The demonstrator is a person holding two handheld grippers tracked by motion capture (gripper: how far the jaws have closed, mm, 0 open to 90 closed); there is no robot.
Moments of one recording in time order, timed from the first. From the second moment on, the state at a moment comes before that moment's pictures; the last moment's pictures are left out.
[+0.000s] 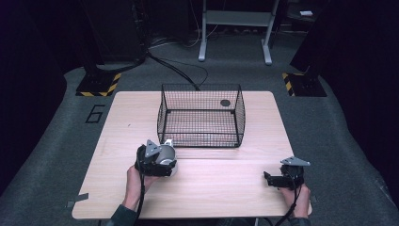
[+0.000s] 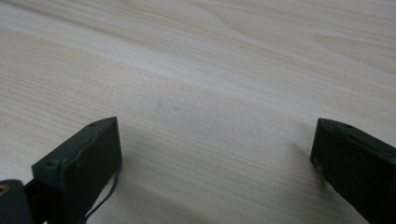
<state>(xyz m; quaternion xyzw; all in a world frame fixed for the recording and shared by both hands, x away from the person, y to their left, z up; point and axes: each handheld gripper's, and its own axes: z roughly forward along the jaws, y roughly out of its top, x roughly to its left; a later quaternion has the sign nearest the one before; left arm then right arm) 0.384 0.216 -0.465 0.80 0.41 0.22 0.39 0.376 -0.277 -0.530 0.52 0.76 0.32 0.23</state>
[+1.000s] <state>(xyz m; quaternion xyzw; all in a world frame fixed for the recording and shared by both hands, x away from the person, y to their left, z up) 0.374 0.223 -0.444 0.80 0.38 0.22 0.40 0.376 -0.276 -0.530 0.52 0.76 0.32 0.23</state>
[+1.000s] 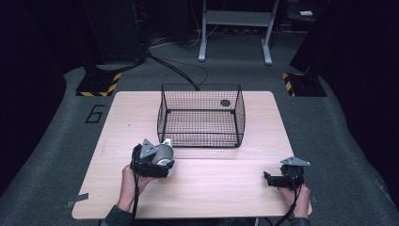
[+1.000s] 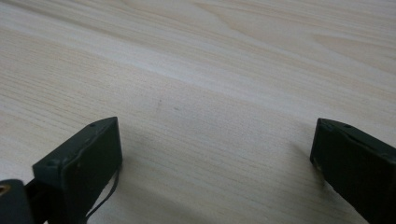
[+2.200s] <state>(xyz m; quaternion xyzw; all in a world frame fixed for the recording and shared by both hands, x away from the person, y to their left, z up) 0.378 0.219 -0.398 0.81 0.35 0.22 0.43 0.376 -0.277 -0.530 0.52 0.76 0.32 0.23</state>
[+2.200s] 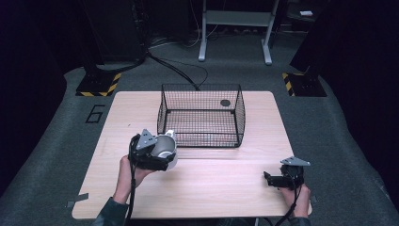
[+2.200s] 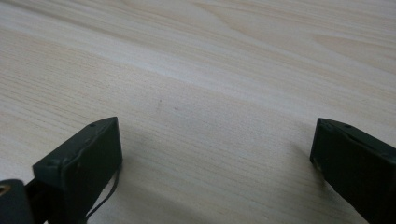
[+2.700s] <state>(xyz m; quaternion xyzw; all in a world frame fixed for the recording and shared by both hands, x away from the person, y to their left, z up) 0.384 0.212 -0.386 0.81 0.34 0.22 0.43 0.376 -0.277 -0.530 0.52 0.76 0.32 0.23</state>
